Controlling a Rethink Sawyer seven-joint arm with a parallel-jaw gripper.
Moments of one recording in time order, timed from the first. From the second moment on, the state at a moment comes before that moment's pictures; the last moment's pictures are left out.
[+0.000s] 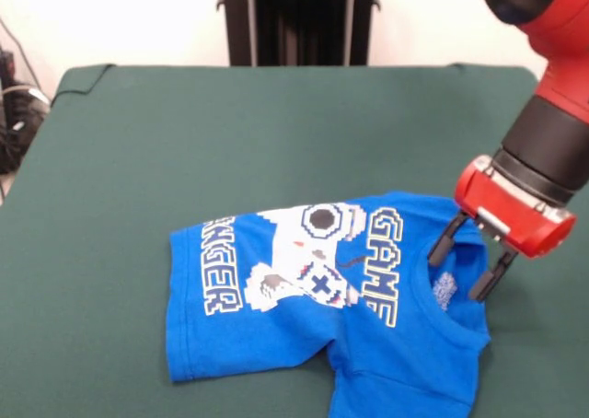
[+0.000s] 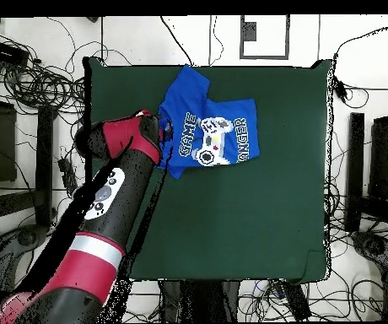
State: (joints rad) arm 0.42 0.05 -0.71 0.91 0.31 0.58 2.85
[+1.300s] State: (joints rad) arm 0.37 0.08 -0.64 0.90 0.42 0.59 2.85
